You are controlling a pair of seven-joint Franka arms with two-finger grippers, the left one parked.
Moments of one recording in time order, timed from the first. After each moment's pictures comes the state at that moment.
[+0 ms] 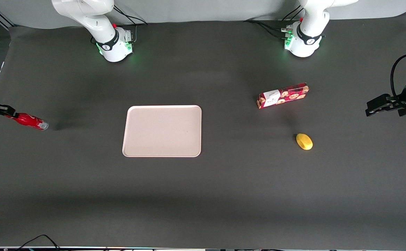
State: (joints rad) arm 0.05 0.10 -0.58 -1.97 0.06 1.99 -0.41
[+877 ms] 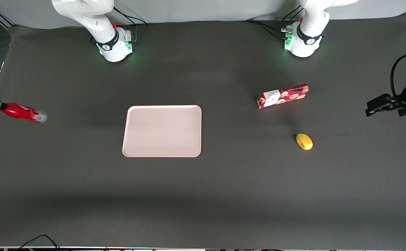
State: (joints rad) arm 0.05 0.07 -0.35 -1.62 0.05 1.56 -0.11
